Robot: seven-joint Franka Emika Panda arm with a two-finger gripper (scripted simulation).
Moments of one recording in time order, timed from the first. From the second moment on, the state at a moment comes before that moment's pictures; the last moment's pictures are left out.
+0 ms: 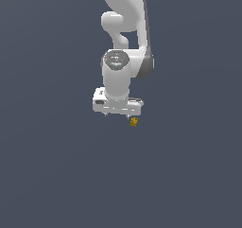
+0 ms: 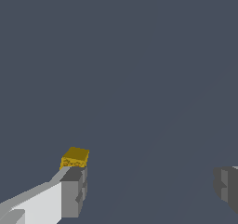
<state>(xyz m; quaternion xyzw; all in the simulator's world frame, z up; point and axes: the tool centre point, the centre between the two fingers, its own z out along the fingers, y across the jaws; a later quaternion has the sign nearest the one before) -0.017 -0.018 0.141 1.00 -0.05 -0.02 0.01</state>
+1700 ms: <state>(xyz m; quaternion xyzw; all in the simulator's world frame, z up) -0.062 0.072 0.049 0.99 -0.16 0.00 0.00</state>
